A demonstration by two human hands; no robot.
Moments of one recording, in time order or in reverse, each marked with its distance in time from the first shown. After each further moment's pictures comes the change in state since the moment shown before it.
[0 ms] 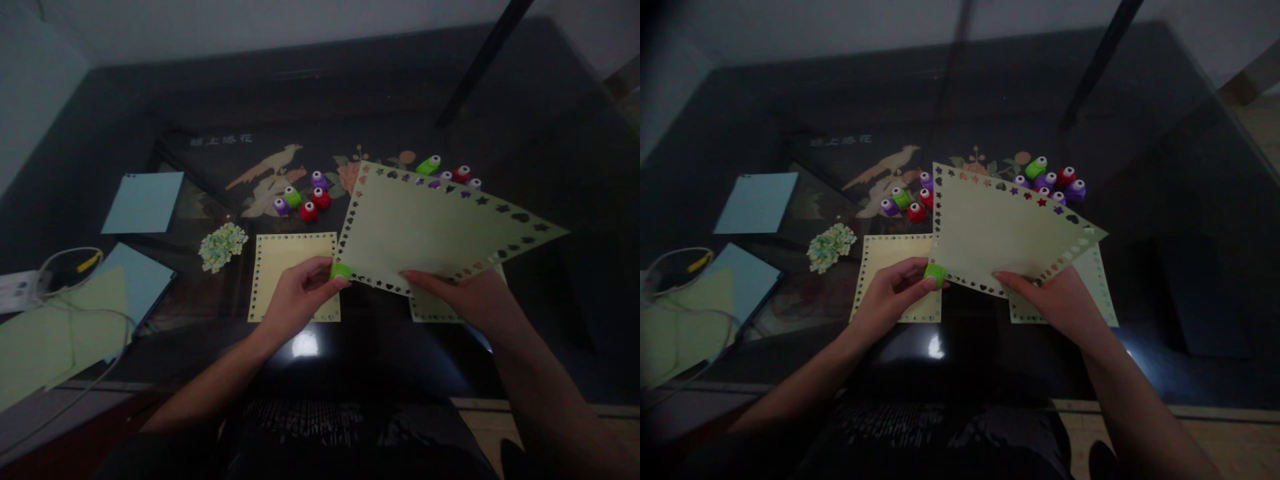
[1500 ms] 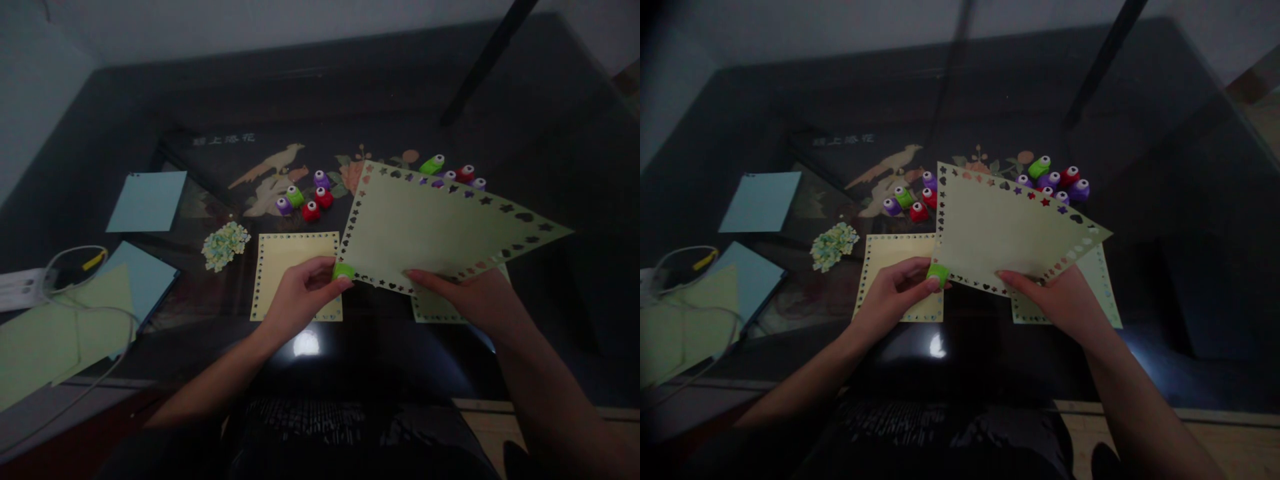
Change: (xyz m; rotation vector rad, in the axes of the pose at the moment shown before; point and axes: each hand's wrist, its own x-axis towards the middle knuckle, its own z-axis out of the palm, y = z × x) left_hand 0.000 0.002 0.001 -0.017 -0.004 -0.008; right_hand 0.000 0.007 0.002 -0.003 0.013 0.009
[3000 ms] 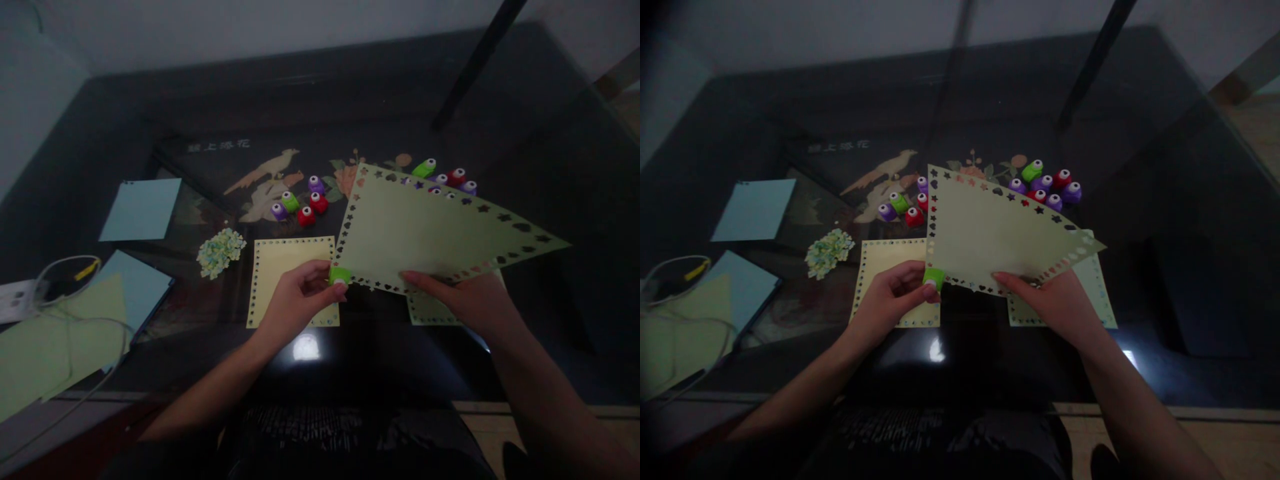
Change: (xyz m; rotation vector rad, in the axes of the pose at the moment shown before) left_hand 0.001 0.000 -0.001 -0.049 0.021 -0.051; right_hand 0.000 -0.005 0.000 0.006 0.043 -0.011
